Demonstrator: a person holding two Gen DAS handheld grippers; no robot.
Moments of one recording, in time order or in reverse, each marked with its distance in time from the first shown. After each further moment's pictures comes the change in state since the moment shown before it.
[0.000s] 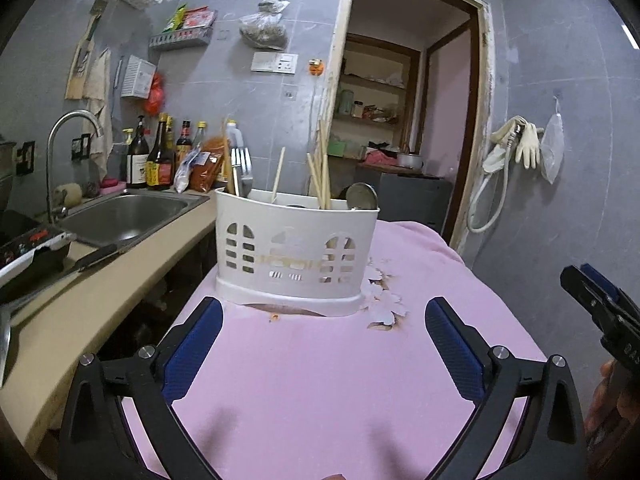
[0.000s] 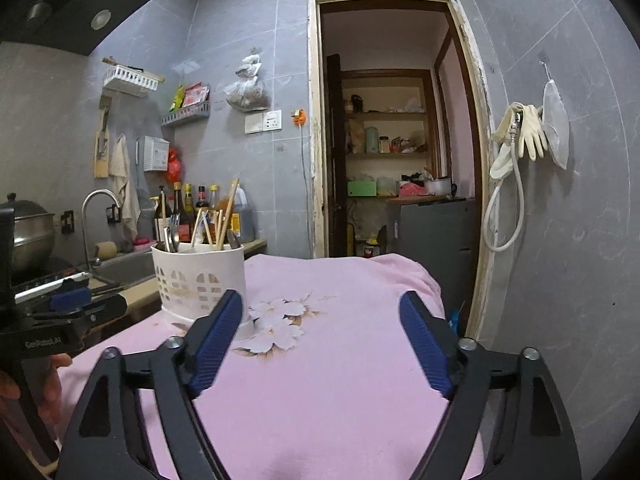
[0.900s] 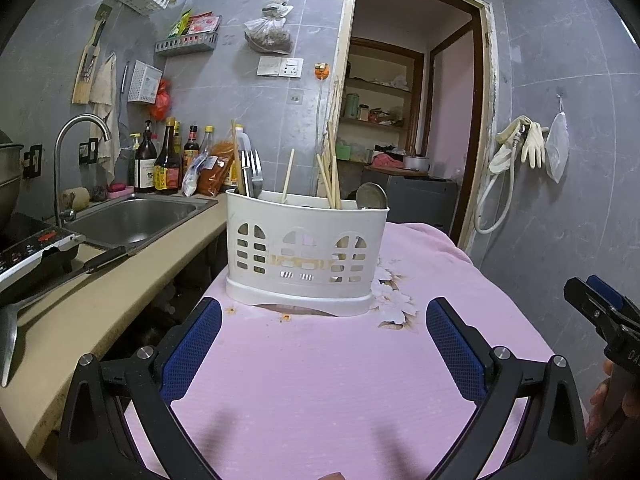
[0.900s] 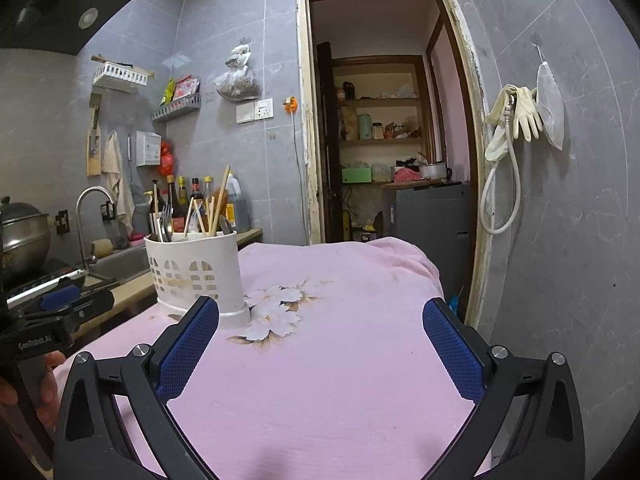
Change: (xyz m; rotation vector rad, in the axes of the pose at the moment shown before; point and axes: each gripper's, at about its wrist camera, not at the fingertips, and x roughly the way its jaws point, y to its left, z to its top) left arm -0.001 0.005 -0.003 0.014 -0.014 0.025; right arm 0.004 -0.006 -0.007 0.035 0.045 -0.013
